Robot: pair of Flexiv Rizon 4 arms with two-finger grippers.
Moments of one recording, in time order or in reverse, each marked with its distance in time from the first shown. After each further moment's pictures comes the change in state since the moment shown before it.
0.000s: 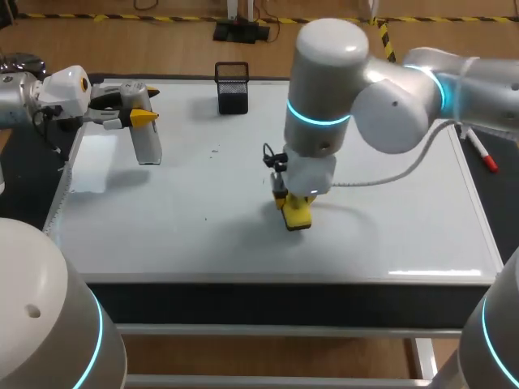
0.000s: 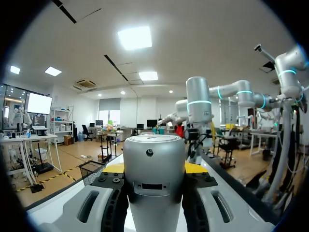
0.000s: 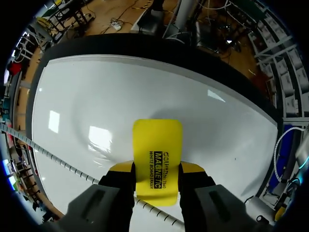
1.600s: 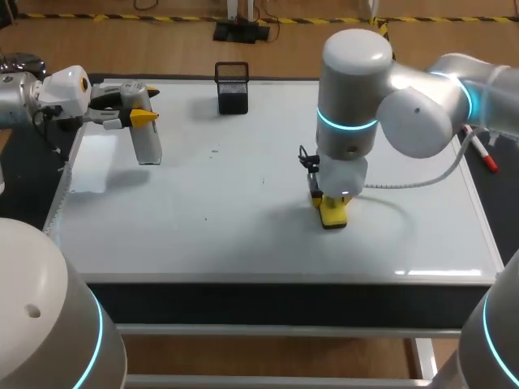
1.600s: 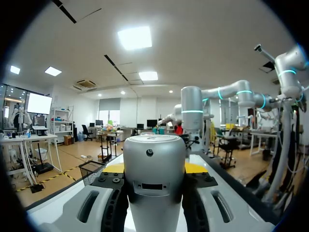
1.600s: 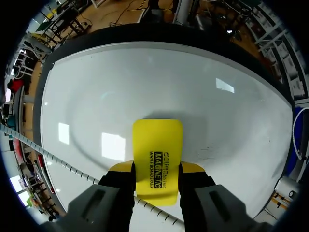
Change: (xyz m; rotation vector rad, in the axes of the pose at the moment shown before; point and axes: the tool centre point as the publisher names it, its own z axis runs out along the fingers) left arm 0.000 0.000 0.000 0.000 0.000 0.000; right arm 0.089 -0.008 0.020 0.005 0.076 0.135
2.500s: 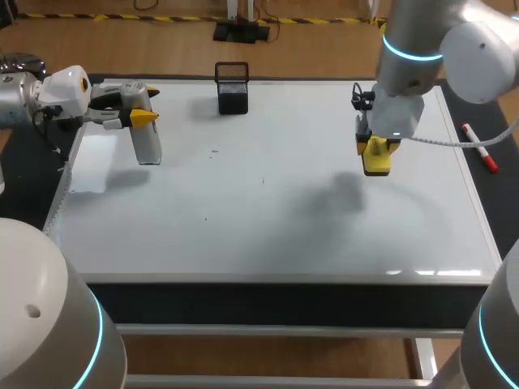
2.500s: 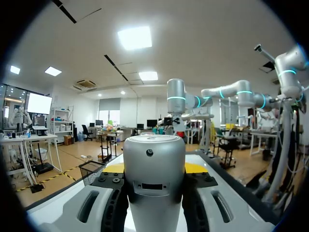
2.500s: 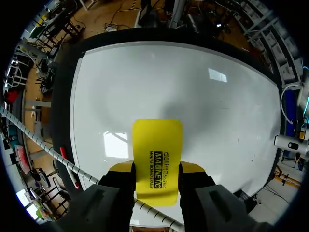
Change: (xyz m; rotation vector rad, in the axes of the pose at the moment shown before) left arm 0.000 0.000 0.000 0.000 0.000 0.000; right arm 0.093 -0.062 -0.079 0.024 -0.043 0.093
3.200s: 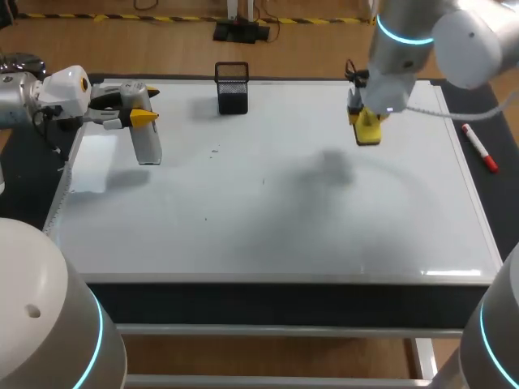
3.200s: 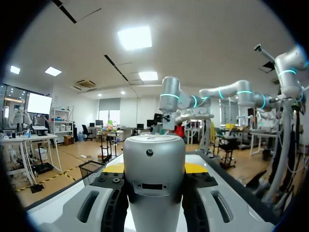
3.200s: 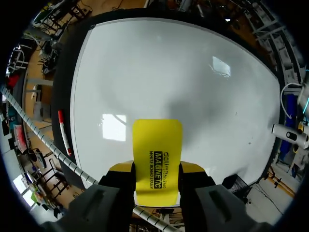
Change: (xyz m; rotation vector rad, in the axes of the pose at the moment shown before) left arm 0.000 0.000 0.000 0.000 0.000 0.000; right arm -0.022 -0.083 -0.018 0.119 -0.023 -0.074
